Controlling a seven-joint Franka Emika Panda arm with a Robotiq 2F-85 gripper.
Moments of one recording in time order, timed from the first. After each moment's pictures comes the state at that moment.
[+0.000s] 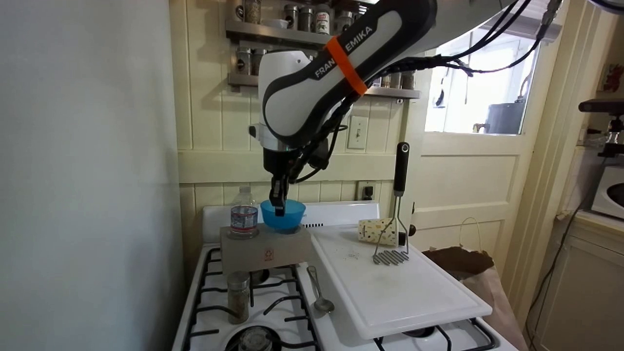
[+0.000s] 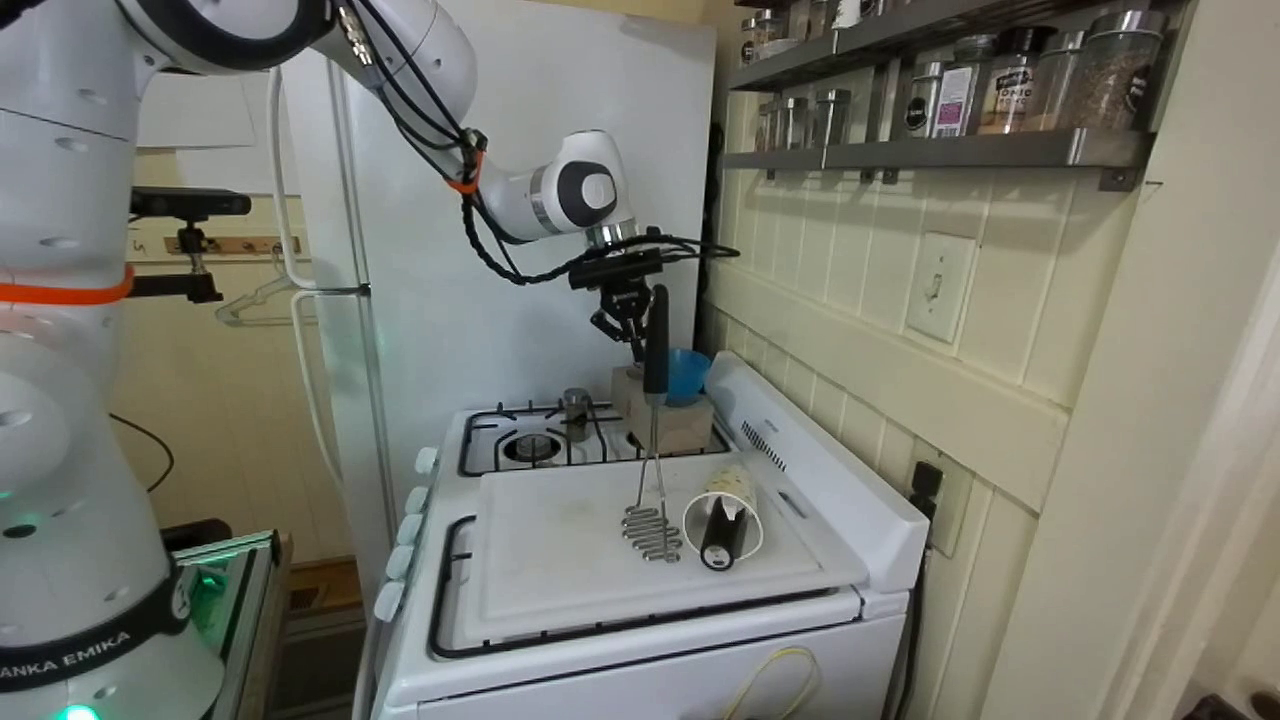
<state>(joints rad) 0.20 0.27 0.18 -1.92 -0.35 2.34 -0.47</state>
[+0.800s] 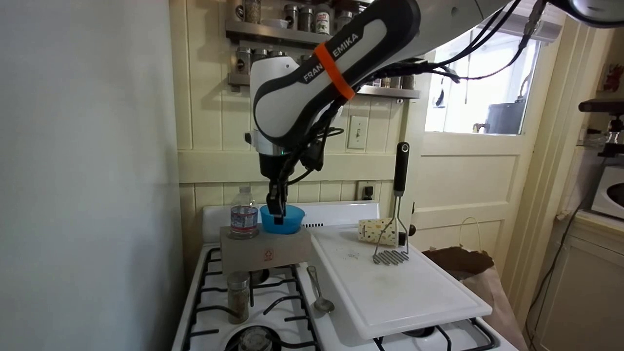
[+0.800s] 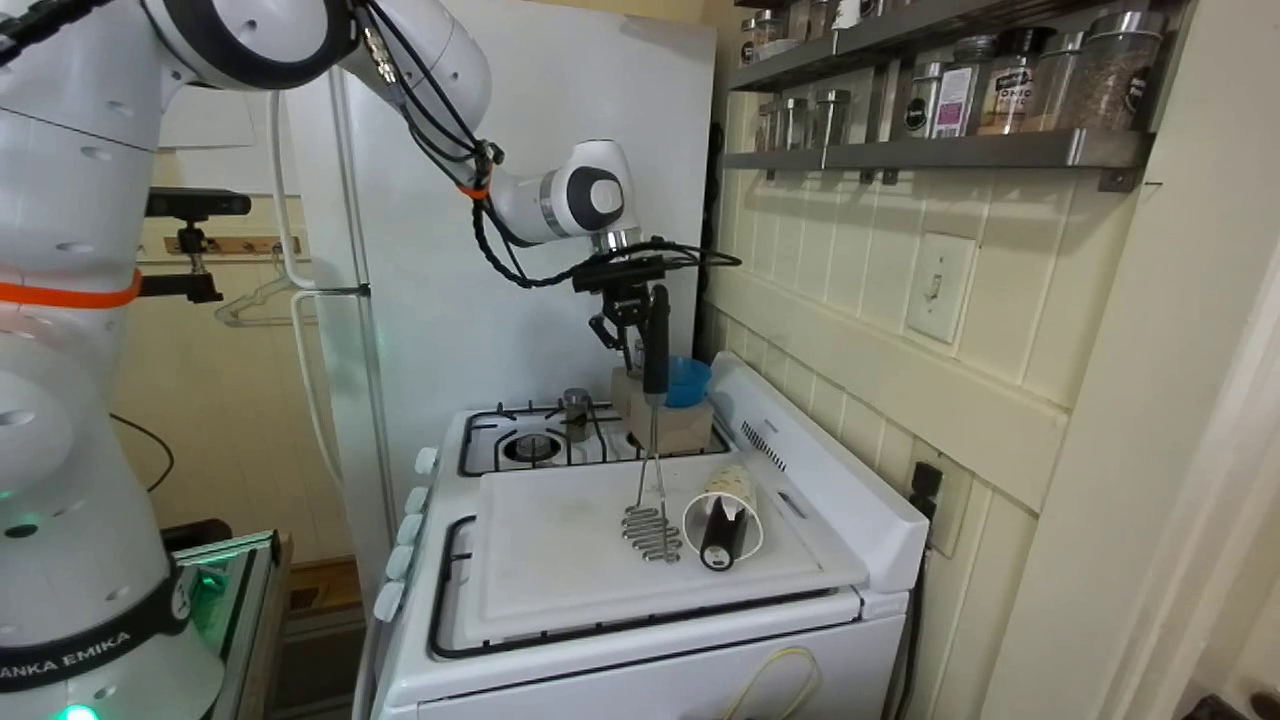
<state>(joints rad) 0.21 0.32 0.18 -1.85 -0.35 2.25 -0.45</state>
